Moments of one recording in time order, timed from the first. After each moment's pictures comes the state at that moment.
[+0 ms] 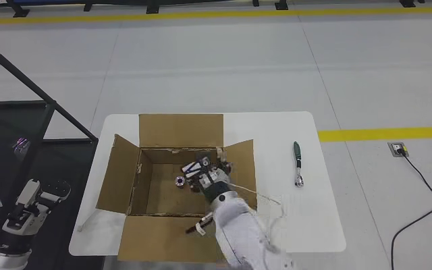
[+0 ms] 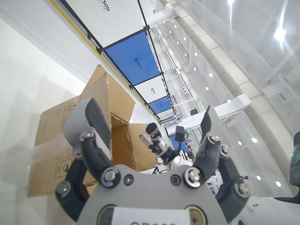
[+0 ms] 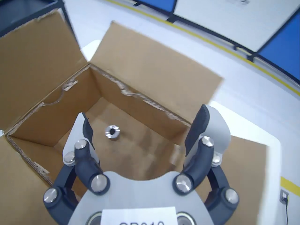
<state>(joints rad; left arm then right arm) 1.71 -1.07 -2.13 -1.86 -0.49 -0.43 -0.57 -1.10 -1.54 0.94 -1.92 -1.77 0.17 0.58</state>
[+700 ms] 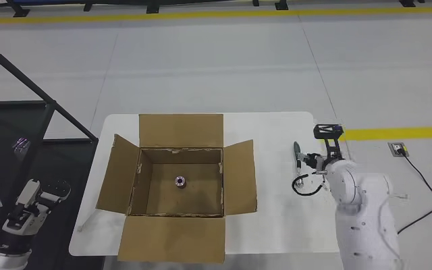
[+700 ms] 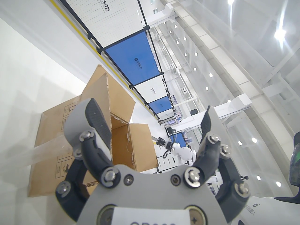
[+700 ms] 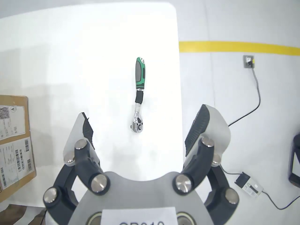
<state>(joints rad) 1.71 -1.07 -2.13 -1.86 -0.49 -0.43 -0.57 -0.84 -1.47 1.64 -1.56 -1.51 -0.04 1.15</state>
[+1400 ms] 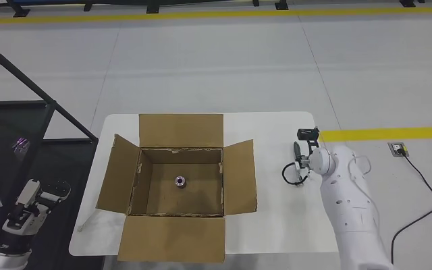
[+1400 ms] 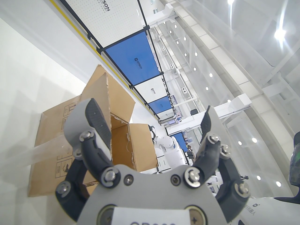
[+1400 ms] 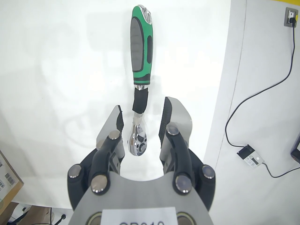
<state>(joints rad) 1.71 -1.07 -2.13 -1.86 -0.49 -0.43 -0.57 -0.53 -1.45 1.58 -0.87 -1.49 -0.03 1.07</state>
